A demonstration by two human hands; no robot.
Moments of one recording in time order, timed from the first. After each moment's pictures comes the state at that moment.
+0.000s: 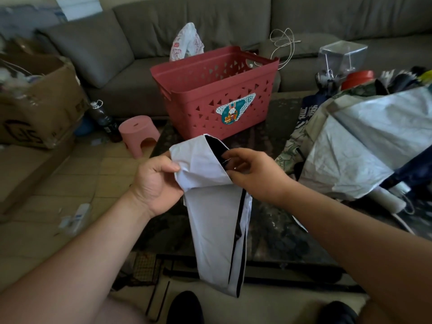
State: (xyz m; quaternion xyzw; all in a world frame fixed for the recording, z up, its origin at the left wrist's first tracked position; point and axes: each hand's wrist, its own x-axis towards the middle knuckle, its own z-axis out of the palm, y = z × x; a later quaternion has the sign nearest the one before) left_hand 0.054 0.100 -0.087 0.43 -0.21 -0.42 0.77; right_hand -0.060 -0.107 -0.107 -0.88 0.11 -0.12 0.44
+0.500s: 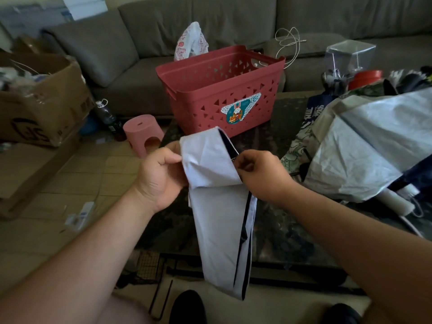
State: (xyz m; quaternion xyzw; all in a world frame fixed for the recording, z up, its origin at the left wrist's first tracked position) left_hand 0.058 0.100 -0.084 0.49 -0.21 -0.33 0.78; right_hand -0.055 -0.101 -0.110 -0.88 0.16 -0.15 0.42
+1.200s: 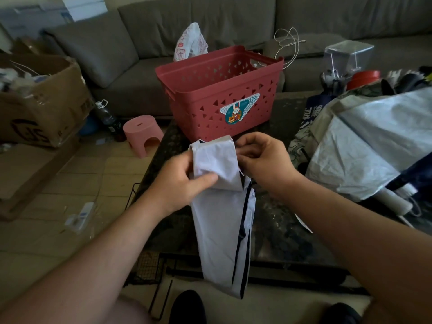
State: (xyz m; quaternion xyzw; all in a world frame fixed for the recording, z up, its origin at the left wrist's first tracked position) left_hand 0.033 0.098 -0.083 0.75 -0.39 -0.14 0.52; right_hand -0.051 -0.102 -0.097 -0.71 0.15 -0.23 0.65
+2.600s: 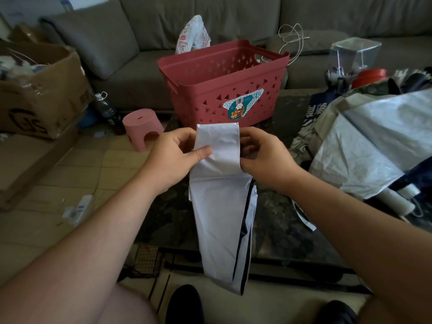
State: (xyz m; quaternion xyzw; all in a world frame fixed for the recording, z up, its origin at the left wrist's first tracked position) left_hand 0.065 0.089 -0.076 0.77 -0.35 -0.06 0.53; right_hand -0.048 -0.111 -0.098 -0.85 0.10 -0.20 0.48
